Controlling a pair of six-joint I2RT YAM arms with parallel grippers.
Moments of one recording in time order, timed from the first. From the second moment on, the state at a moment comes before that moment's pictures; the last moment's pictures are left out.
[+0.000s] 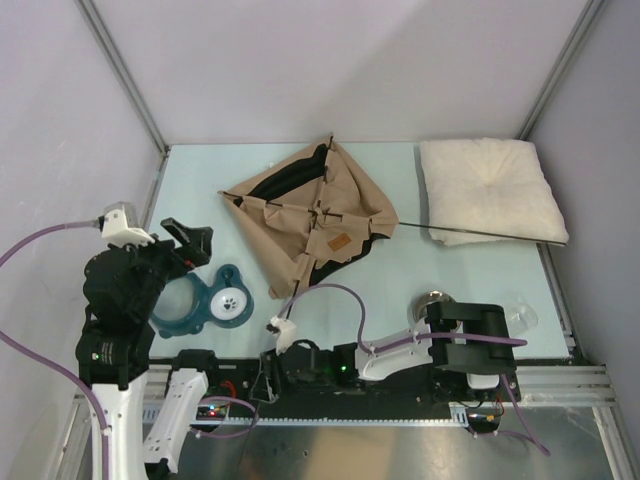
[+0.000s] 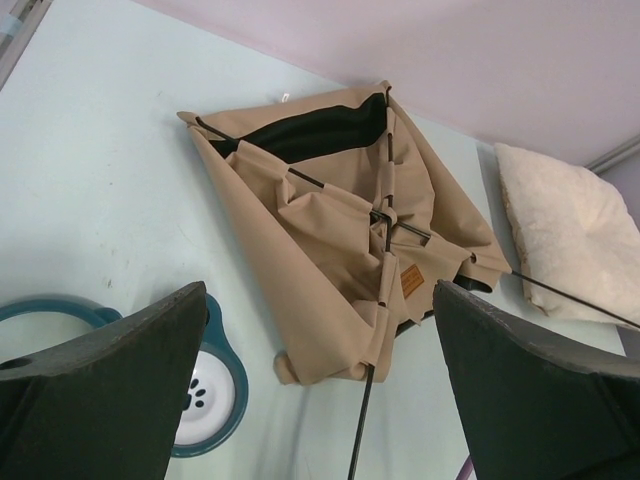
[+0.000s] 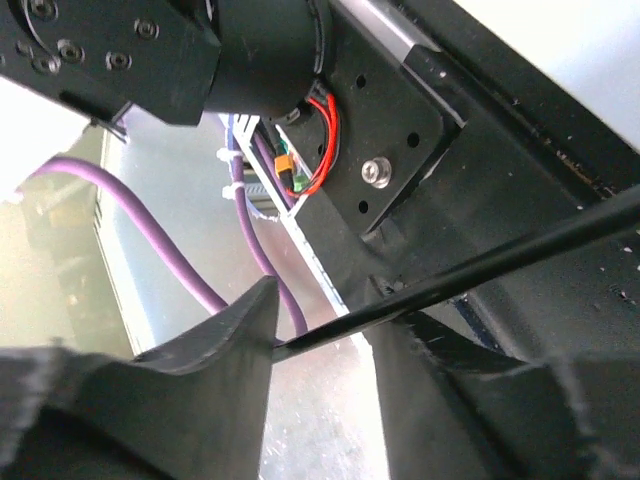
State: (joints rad) left arm -0.01 0.53 1.09 -0.77 0.06 -0.43; right arm 1.57 1.82 0.90 0.43 0.07 1.09
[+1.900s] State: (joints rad) left arm -0.74 0.72 0.48 -0.01 -0.20 -0.17; right arm 1.29 1.03 0.90 -0.51 0.09 1.09
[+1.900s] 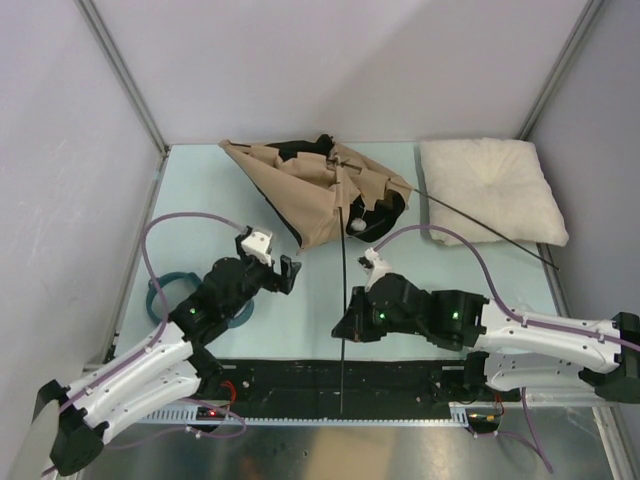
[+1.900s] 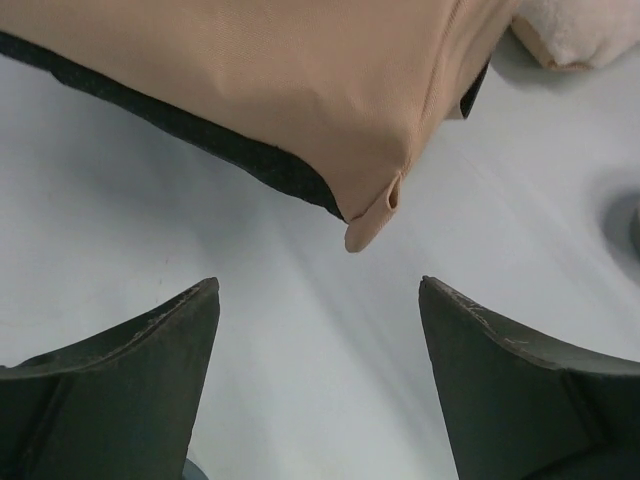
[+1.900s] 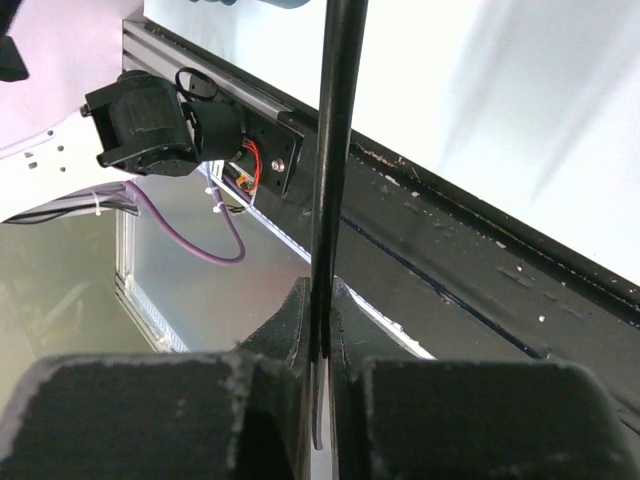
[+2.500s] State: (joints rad) left arm -0.74 0.80 0.34 0.33 -0.05 0.24; right arm 1.24 1.02 0.90 -0.53 0.04 1.07
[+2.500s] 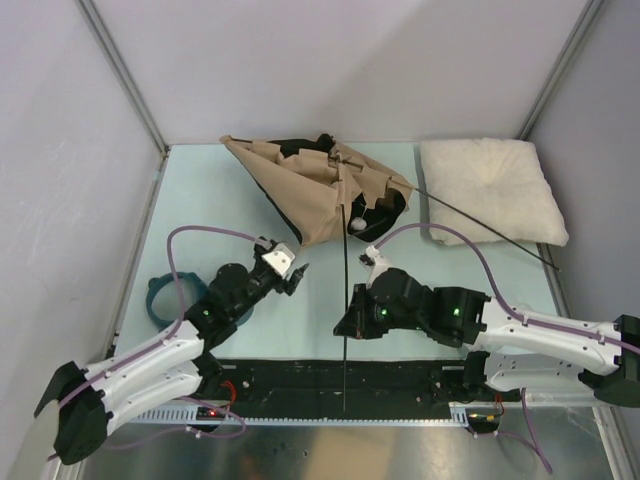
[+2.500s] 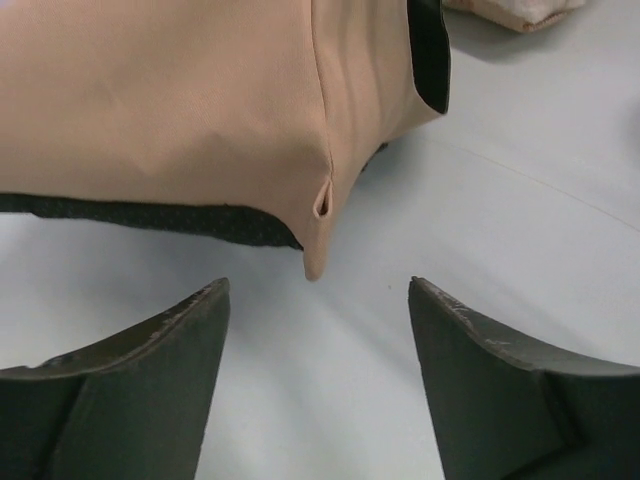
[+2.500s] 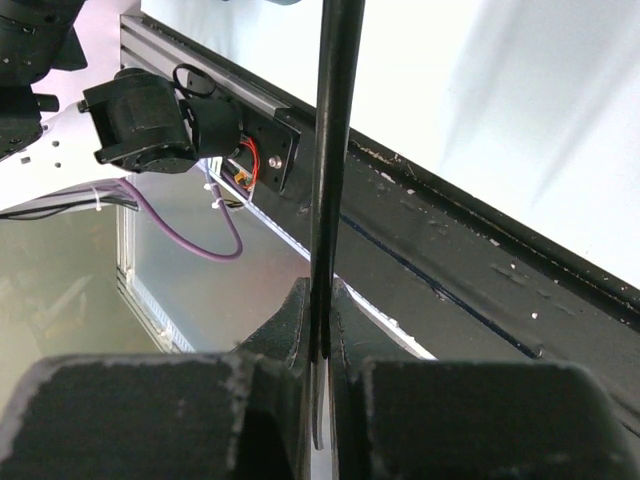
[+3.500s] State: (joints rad) left arm -0.73 0.97 0.34 0.54 -0.06 0.29; right arm 1.24 1.02 0.90 -0.50 0.04 1.07
